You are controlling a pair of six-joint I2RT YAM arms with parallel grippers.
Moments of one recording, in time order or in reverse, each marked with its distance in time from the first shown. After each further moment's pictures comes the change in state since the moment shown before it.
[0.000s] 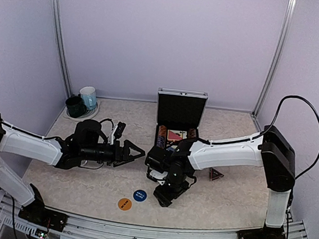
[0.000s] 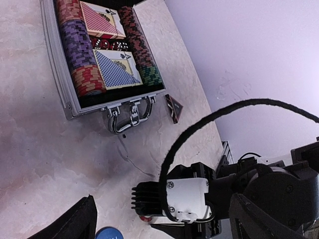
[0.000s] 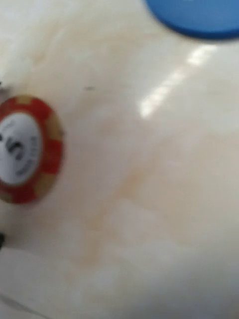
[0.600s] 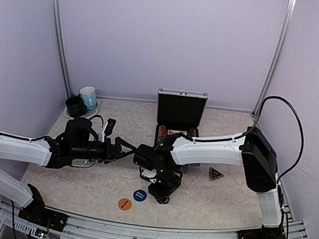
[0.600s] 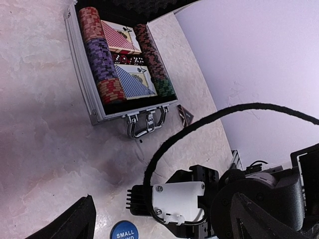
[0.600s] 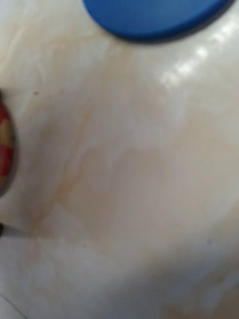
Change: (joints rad) left arm 0.047 -0.153 -0.047 -0.114 -0.049 0.049; right arm 0.014 0.193 0.289 -0.230 0.050 -0.076
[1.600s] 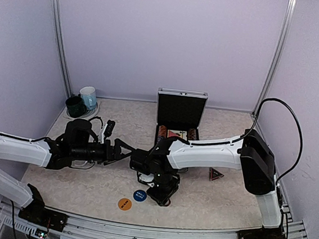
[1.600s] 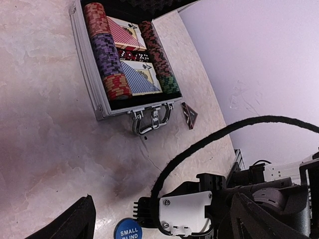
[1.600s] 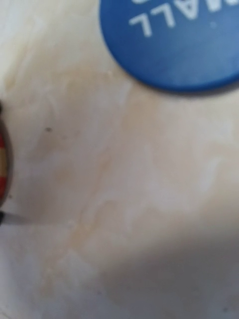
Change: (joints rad) left arm 0.001 -0.003 -0.016 0.000 -0.007 0.000; right arm 0.040 0.016 0.024 -0.050 0.024 -0.008
